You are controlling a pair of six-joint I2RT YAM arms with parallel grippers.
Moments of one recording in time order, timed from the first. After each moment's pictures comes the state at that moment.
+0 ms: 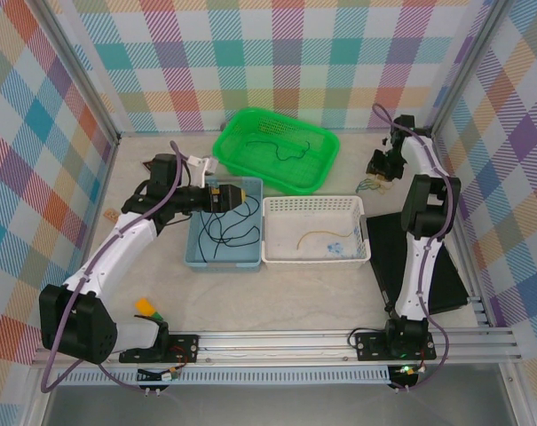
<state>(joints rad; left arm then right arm) -0.25 1.29 1.07 -0.43 0.67 -0.32 -0.10 2.38 2.09 -1.01 -0.22 0.21</state>
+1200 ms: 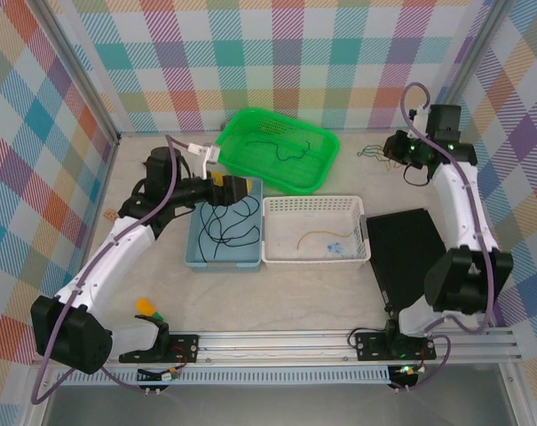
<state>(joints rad) -0.33 1.23 1.10 -0.27 0.67 -0.36 -0.10 1.51 1.53 -0.73 -0.40 0.29</state>
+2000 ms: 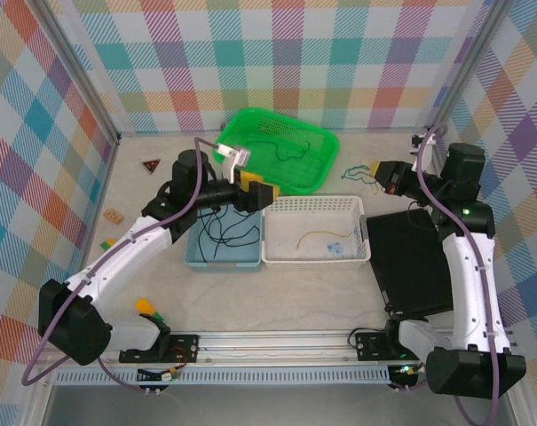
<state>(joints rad) -0.52 1.29 1.11 -0.10 0.63 -0.37 -0.10 1.05 1.22 -0.63 -0.78 0.34</state>
